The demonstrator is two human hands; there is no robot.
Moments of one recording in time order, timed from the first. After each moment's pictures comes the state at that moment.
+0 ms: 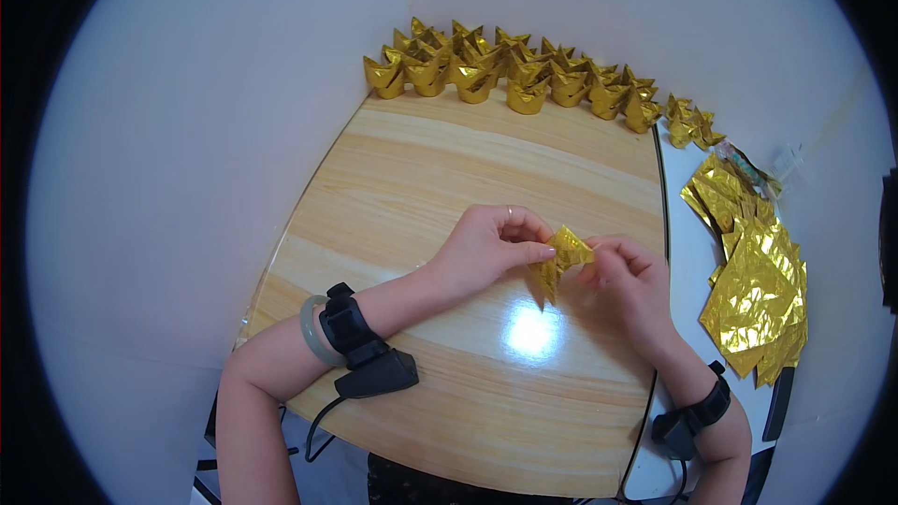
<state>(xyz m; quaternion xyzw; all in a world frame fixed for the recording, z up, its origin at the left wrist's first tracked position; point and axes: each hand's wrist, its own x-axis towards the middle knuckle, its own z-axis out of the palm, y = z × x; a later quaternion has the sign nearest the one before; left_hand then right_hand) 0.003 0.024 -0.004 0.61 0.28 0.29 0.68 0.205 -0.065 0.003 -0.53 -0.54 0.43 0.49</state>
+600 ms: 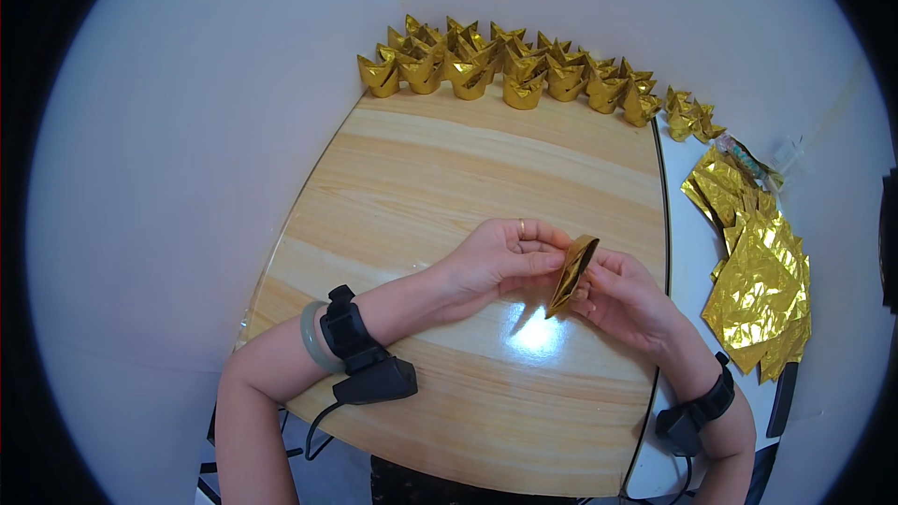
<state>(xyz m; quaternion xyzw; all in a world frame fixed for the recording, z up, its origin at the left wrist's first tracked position) 0.006 0.017 -0.003 0.40 0.19 0.21 0.87 0.209 -0.062 0.002 -0.29 -0.30 0.79 0.45</state>
